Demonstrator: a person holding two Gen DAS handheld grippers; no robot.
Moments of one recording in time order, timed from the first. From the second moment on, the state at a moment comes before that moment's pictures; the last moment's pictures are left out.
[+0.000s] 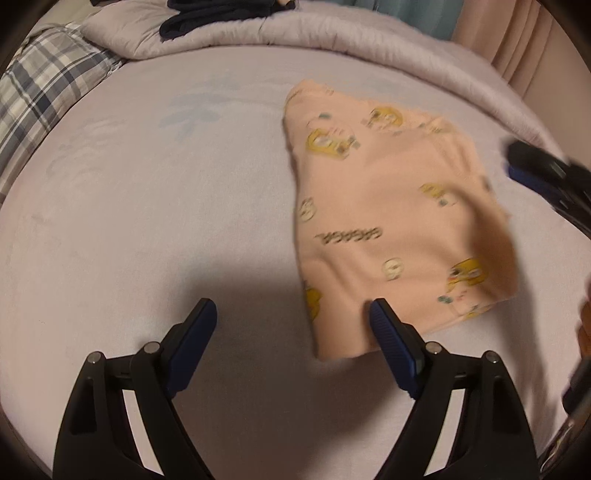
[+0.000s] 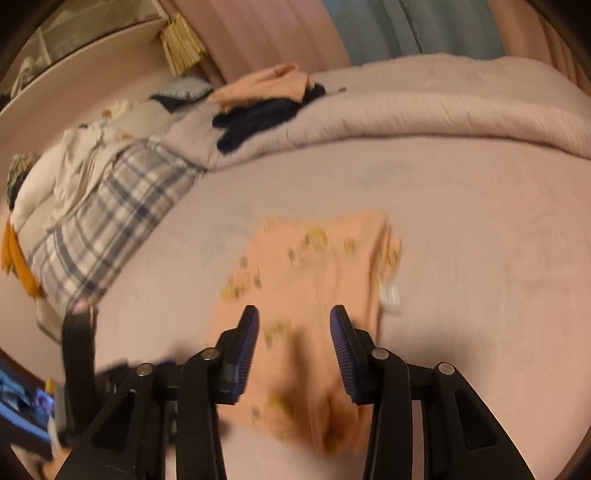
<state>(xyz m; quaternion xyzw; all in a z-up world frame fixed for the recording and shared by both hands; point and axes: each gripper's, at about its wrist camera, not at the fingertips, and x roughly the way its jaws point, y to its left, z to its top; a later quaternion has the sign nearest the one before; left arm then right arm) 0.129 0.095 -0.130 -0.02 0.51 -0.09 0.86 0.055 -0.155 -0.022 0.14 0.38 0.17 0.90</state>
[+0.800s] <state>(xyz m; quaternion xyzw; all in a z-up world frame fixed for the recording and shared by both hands) 0.151 0.053 -0.124 -0.02 0.48 -0.19 0.85 0.114 -0.168 -0.066 0.17 0.45 0.13 0.87</state>
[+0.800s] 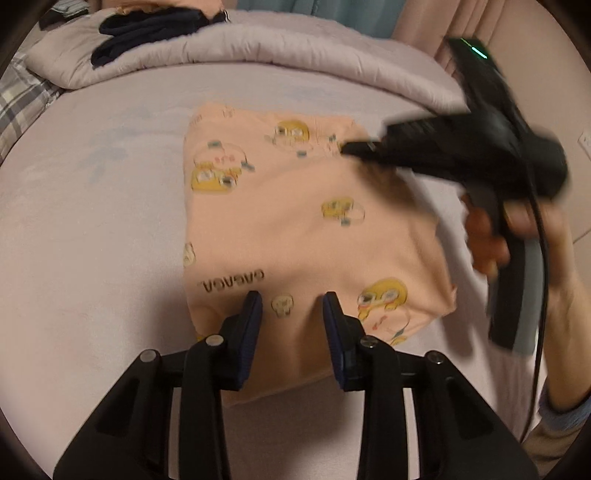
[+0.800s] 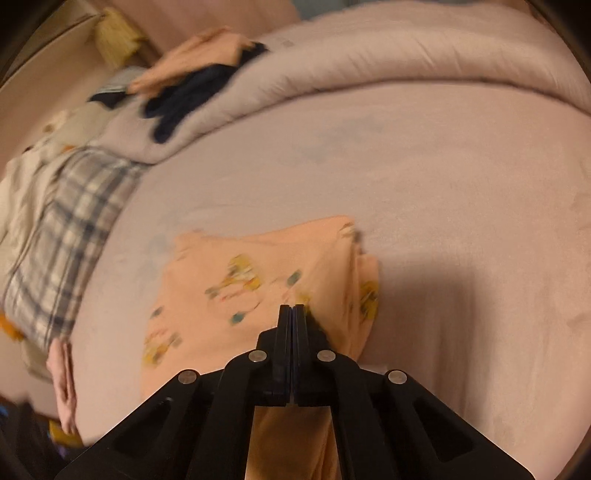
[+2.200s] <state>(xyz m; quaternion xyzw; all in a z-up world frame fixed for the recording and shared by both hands) 0.084 0.082 -0.018 0.00 0.43 -0.09 0.90 -0.065 -0.137 0.022 0.05 0.38 0.15 0.91</state>
